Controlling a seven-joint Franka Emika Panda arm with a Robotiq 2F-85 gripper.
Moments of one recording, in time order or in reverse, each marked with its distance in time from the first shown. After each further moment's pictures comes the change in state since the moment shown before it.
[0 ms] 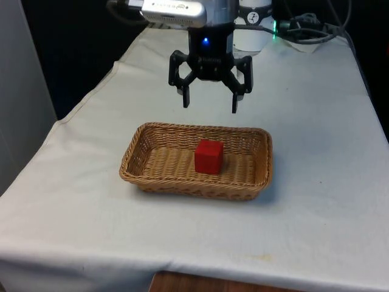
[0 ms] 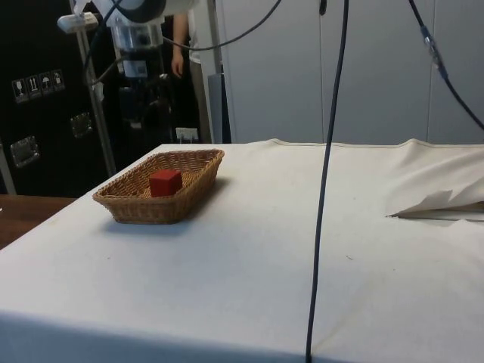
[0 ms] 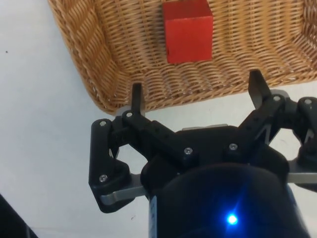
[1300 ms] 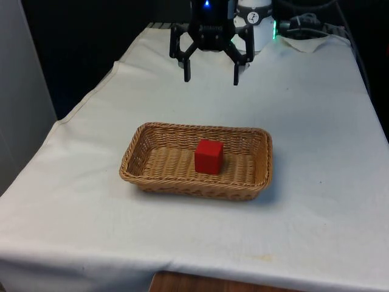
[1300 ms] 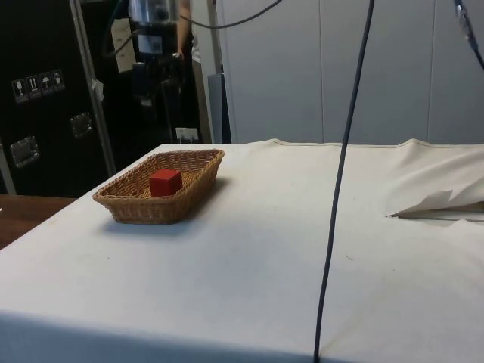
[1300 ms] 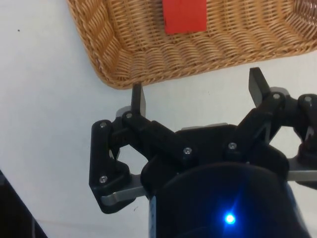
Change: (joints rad) arm 0.012 -0.194 -0.003 -0.216 -0.011 0.111 -0.023
